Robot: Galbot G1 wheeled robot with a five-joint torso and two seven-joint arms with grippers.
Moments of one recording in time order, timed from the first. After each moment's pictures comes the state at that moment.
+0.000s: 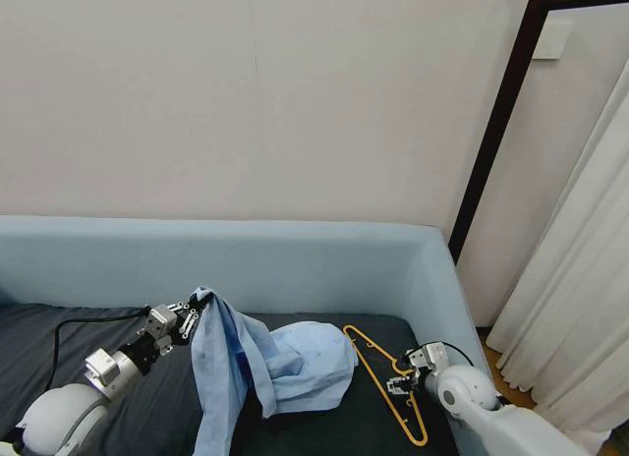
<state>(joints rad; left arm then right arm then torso) 1.27 -0.69 -0.49 -1.81 -0.49 -0.28 0.26 -0.74 0.98 -0.14 1.40 0.98 -0.72 0.32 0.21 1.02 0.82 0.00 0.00</state>
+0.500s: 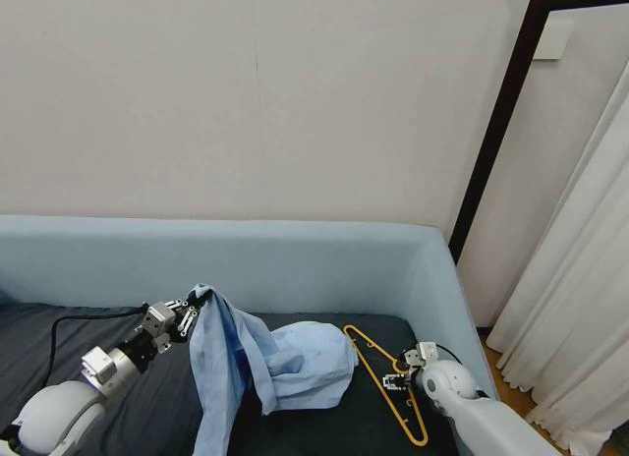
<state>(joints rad) 1.27 -0.69 -0.50 -1.82 -0.49 -0.29 0.25 -0.67 1.11 -0.07 1.12 0.84 -0.73 0.24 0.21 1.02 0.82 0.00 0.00</state>
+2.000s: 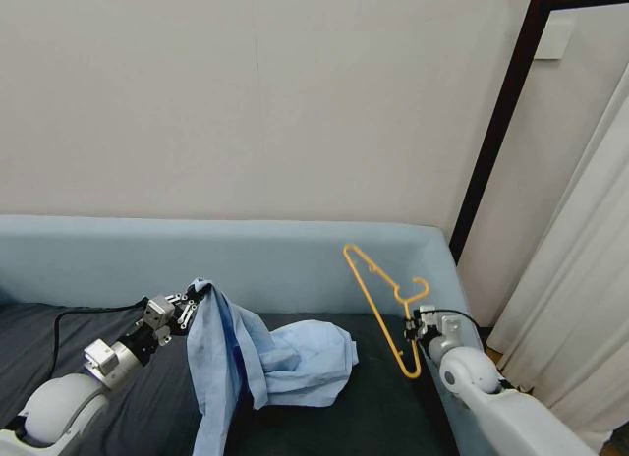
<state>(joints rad) 1.20 -0.68 -0.45 -1.78 -0.56 -0.27 0.24 -0.85 0.85 -0.02 1.67 0.80 -0.17 0.20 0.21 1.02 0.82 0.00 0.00</state>
